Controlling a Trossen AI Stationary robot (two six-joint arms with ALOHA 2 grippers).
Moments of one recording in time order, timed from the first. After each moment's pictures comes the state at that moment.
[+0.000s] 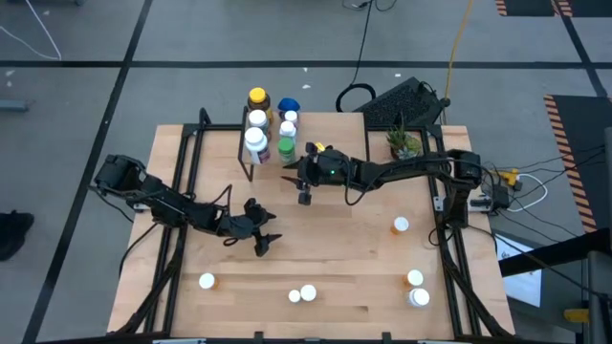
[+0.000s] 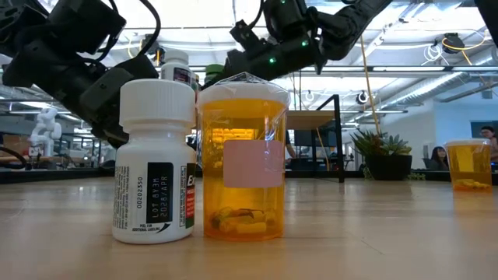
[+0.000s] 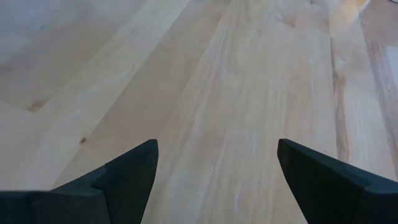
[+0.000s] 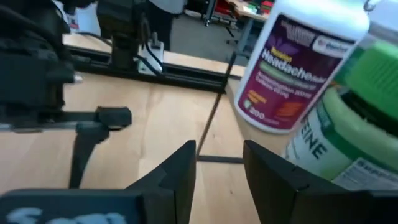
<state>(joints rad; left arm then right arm) -0.28 1.49 0.41 0.42 -0.38 -0.48 -0.18 1.85 1.11 0.47 0.03 -0.25</state>
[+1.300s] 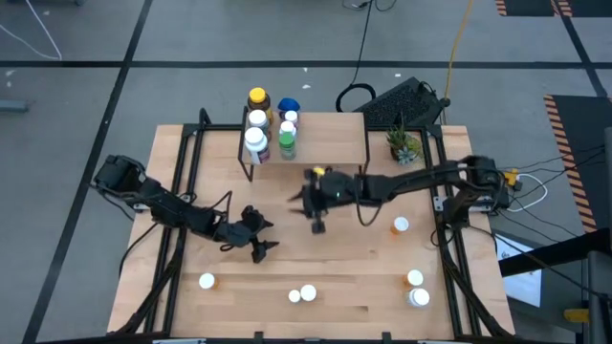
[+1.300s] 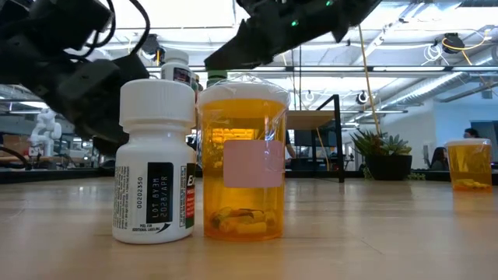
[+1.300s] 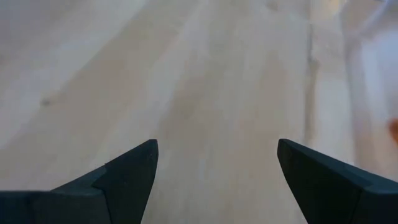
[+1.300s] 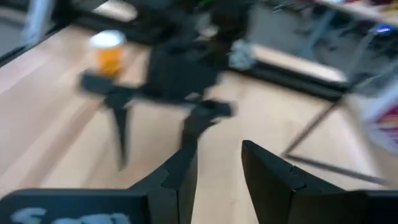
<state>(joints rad) -0.36 1.49 0.41 0.38 -0.38 -0.62 0.00 1.73 1.11 0.20 -0.05 -0.26</state>
